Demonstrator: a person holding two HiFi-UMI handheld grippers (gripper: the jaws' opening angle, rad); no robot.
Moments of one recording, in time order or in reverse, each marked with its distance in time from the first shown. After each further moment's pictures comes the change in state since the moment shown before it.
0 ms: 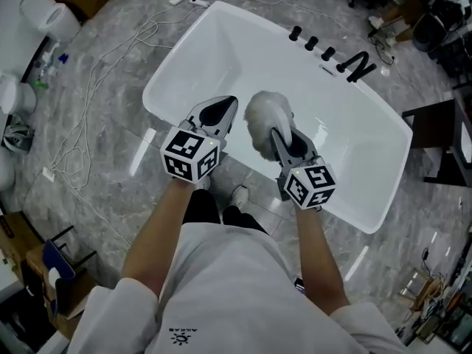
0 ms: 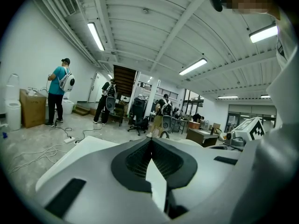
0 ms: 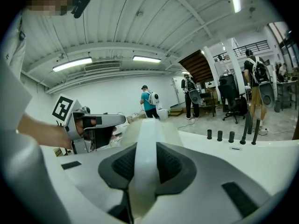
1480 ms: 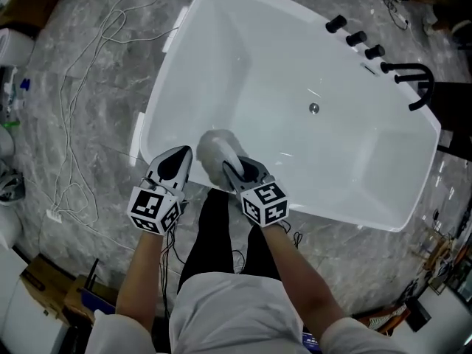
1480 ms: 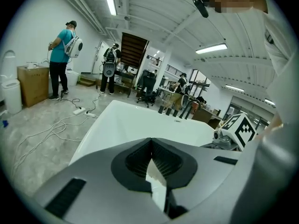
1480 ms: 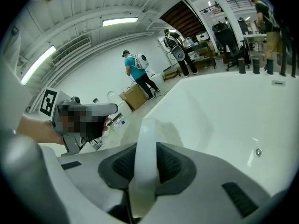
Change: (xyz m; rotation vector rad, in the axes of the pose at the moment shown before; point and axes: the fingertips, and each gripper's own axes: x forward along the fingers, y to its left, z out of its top) left arm 0.018 0.311 -0.169 -0.098 0.338 -0.018; right arm 0.326 0.062 -0.188 0.290 0.373 0.030
